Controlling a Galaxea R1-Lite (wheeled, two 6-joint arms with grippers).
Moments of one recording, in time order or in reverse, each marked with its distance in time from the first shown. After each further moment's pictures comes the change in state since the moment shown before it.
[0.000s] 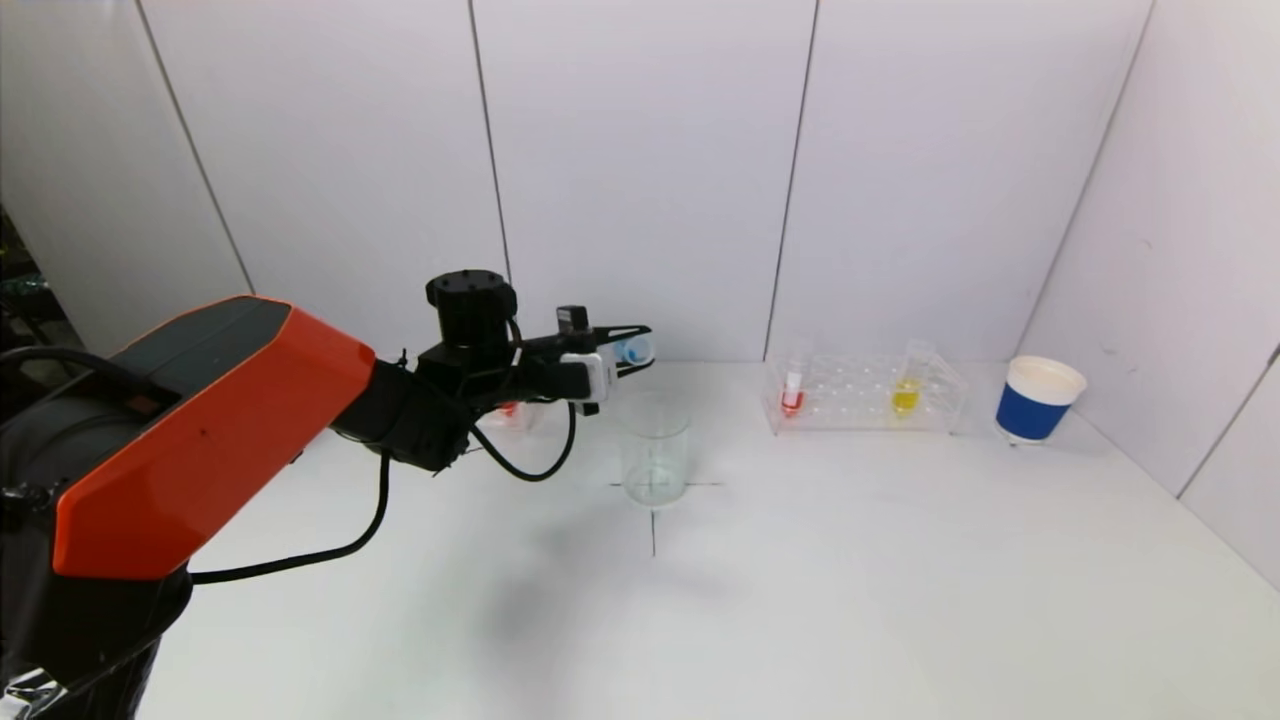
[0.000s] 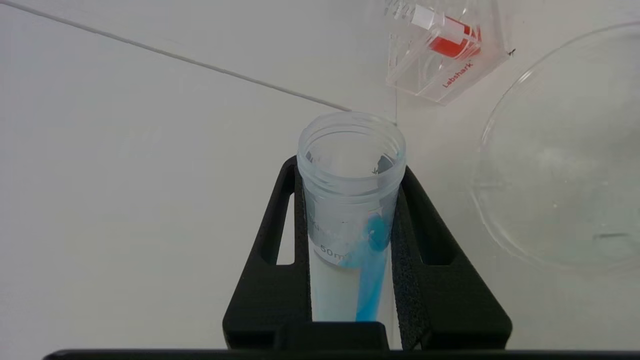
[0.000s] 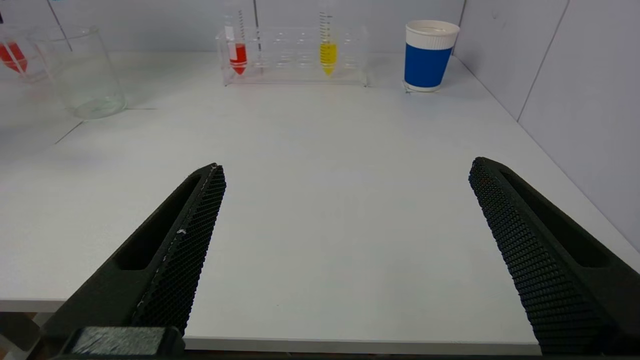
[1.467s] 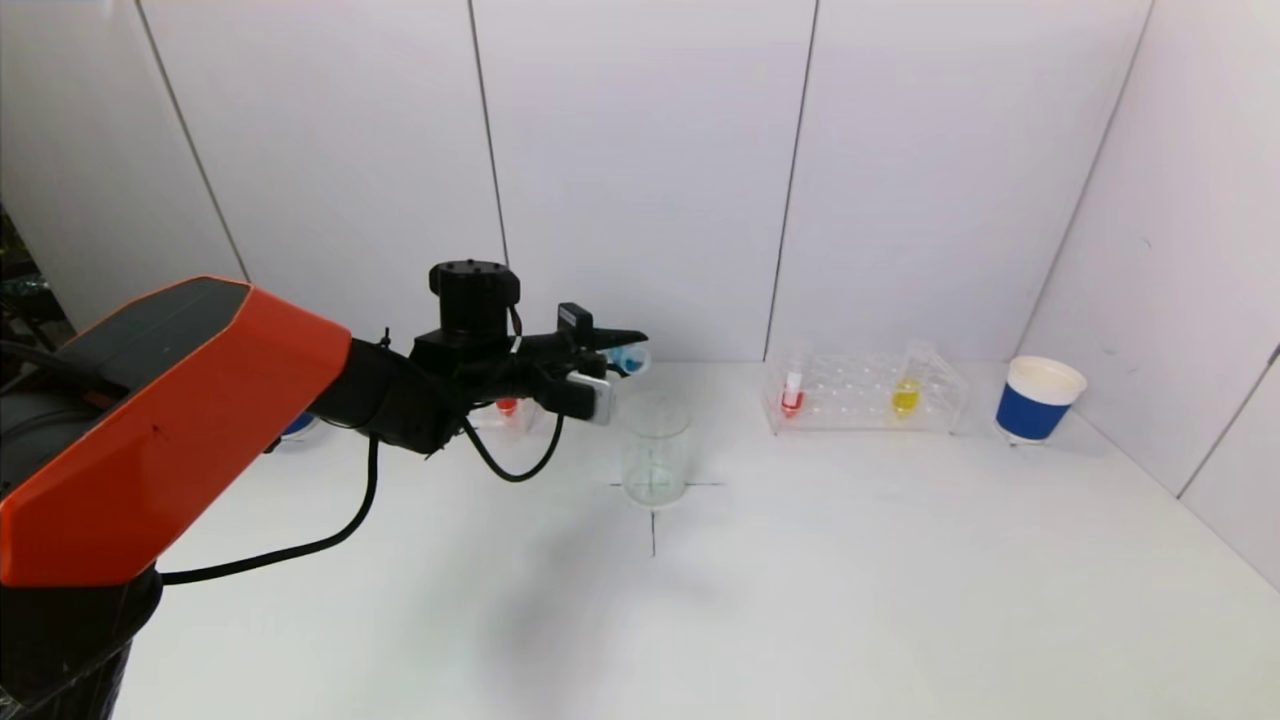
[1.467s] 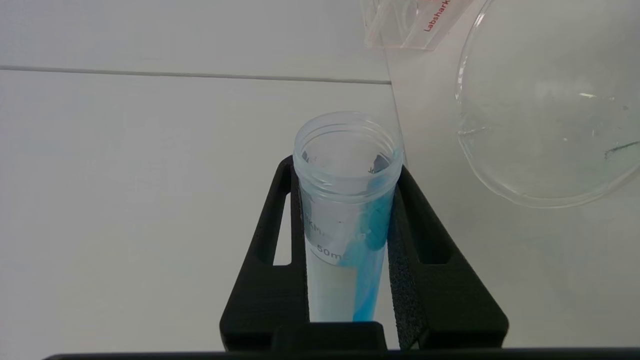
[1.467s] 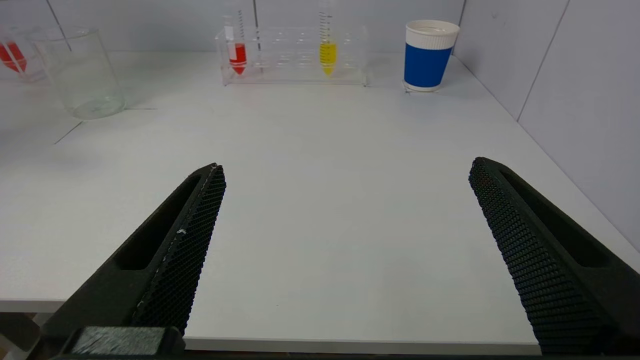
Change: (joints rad) left arm -0.002 -0.053 -0.020 0.212 0.067 0.326; right arm 0.000 0.000 0.000 0.000 0.000 0.000
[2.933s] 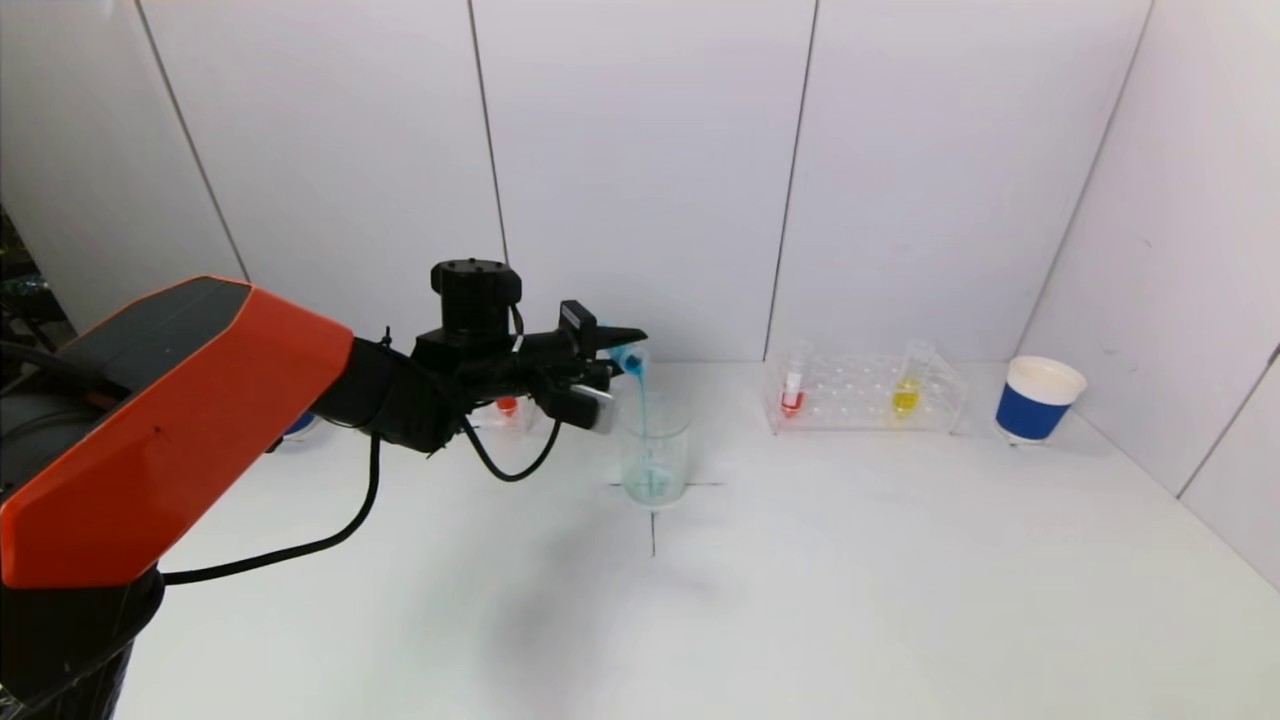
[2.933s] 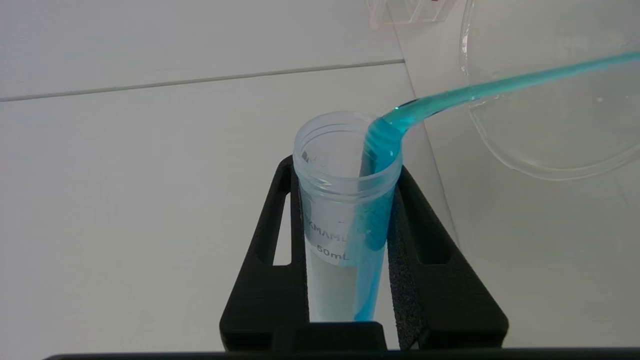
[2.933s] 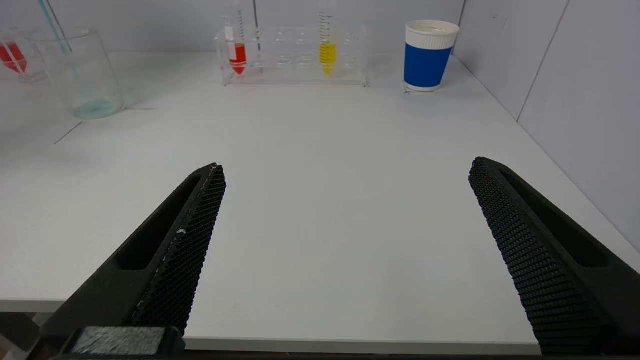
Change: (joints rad) left arm -0.002 0.001 -0.007 0.002 0.033 0.137; right arm 0.000 0.000 0.000 0.000 0.000 0.000
